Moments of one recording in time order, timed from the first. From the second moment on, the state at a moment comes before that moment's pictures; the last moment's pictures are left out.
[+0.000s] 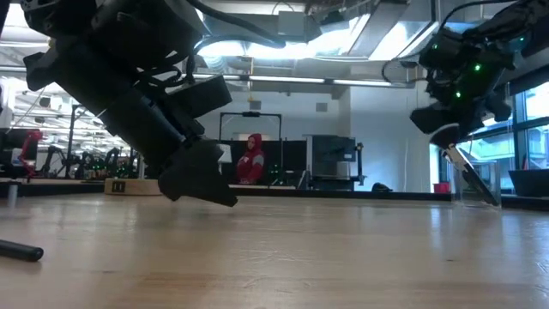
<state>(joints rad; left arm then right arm) -0.40 1.88 0.83 0.05 -0.82 -0.56 -0.75 0.88 0.53 -0.50 0.65 0.39</state>
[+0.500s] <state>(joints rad) -0.43 1.68 0.83 -0.30 -0.79 -0.66 -0.57 0.58 0.59 -0.35 0.08 0.38</state>
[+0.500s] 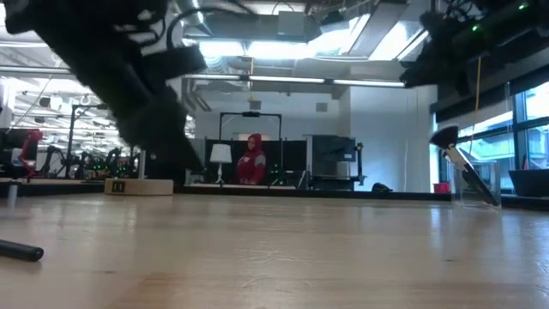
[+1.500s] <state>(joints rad) -0.34 1.76 0.83 -0.03 -0.64 -0.53 -0.17 0.67 0.26 0.48 0.15 0.03</state>
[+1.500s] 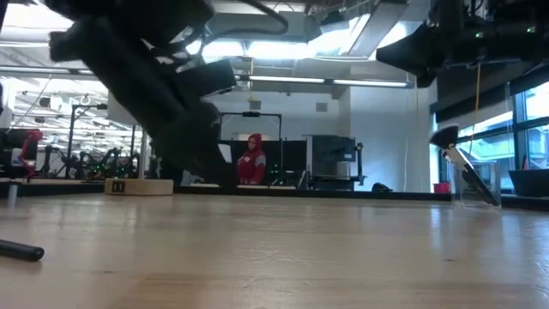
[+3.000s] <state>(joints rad) -0.69 1.64 0.89 -0.46 -0.12 -0.59 -0.17 0.84 0.26 0.73 0.16 0.03</state>
